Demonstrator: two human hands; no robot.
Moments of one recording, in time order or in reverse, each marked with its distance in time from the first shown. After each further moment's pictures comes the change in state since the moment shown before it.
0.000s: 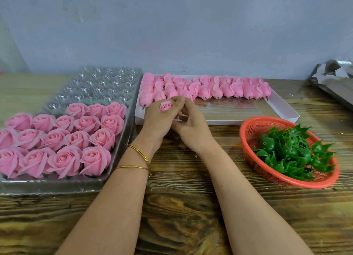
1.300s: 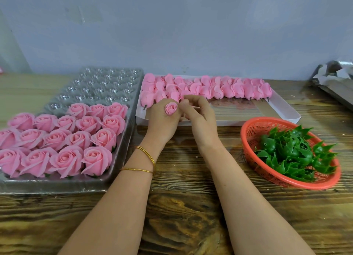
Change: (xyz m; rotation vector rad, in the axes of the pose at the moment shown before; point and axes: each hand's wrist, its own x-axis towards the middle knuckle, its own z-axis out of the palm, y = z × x) left_hand -0.003 0.004 0.004 0.255 -0.003 0.128; right_hand 0.001 -0.008 -0.003 0.194 0.259 0.180
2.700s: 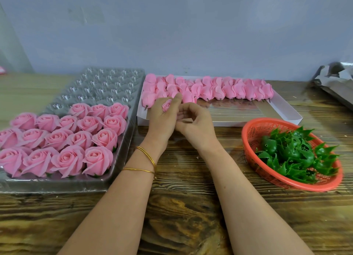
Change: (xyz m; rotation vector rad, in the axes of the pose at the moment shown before) left_hand 0.000 0.007 0.005 -0.321 0.117 -0.168; right_hand 0.000 0.005 0.001 -0.133 -0.158 -0.068
